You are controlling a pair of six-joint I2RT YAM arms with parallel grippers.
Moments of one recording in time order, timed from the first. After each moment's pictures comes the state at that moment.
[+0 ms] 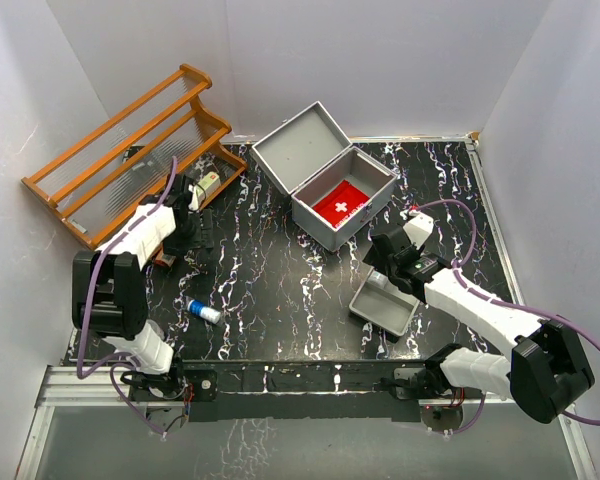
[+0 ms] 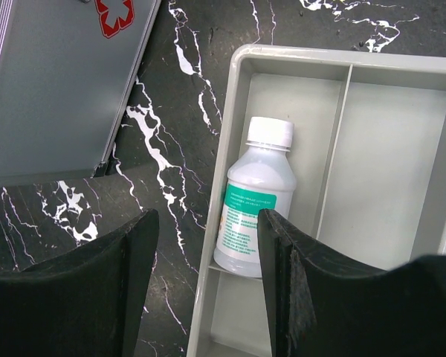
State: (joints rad) left arm -0.10 1.64 1.13 -0.75 -0.08 -0.19; right arm 0.55 1.15 0.69 -0.40 0.49 0.89
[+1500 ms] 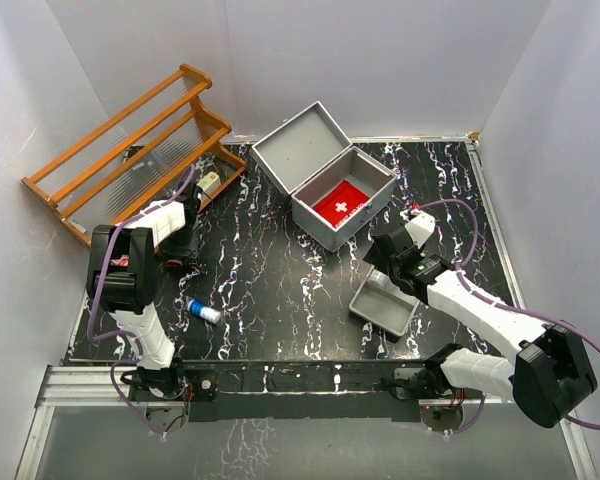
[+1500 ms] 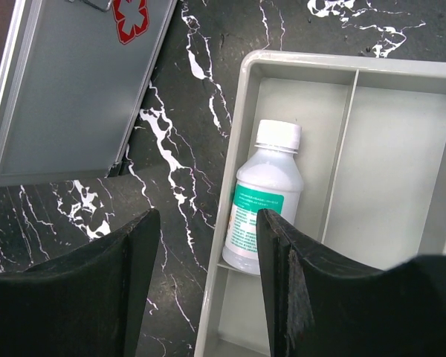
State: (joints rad) left arm -0.10 1.83 1.16 -0.76 -0.43 -0.09; right arm 0.55 1.13 0.69 -0.39 0.48 0.89
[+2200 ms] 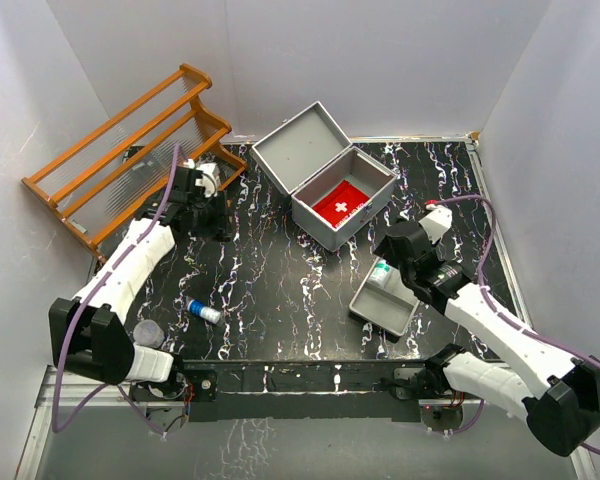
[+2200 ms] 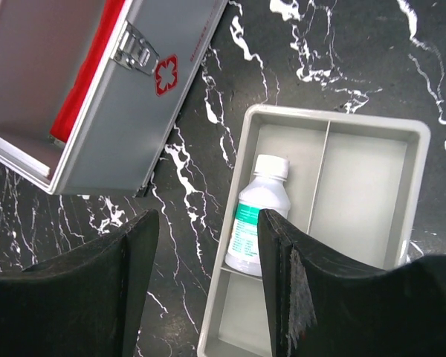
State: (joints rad) left arm -0.23 1.38 1.15 -0.69 0.08 -0.24; right arm 0.55 0.96 0.71 -0.44 0.54 0.82
